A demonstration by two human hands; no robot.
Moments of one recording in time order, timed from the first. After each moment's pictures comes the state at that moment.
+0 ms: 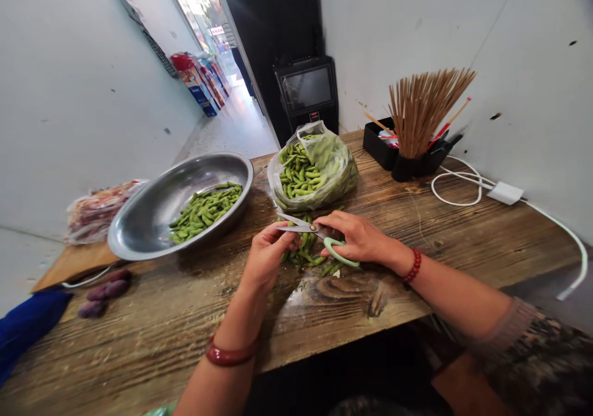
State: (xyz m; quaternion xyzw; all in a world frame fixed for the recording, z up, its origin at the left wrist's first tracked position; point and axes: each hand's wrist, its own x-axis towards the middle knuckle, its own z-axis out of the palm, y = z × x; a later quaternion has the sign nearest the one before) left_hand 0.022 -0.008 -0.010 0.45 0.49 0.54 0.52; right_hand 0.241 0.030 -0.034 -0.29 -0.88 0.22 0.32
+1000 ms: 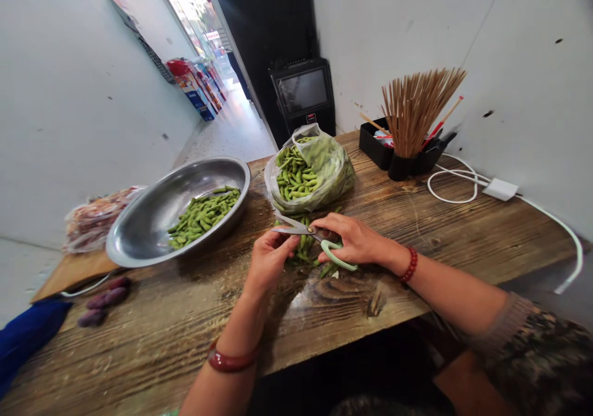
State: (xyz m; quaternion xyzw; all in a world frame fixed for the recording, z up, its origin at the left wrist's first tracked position) left_hand 0.027 -0.010 -0.010 0.52 0.52 0.50 0.46; right_hand 0.238 0.029 -0.034 -0.30 -0.87 0.25 0.32
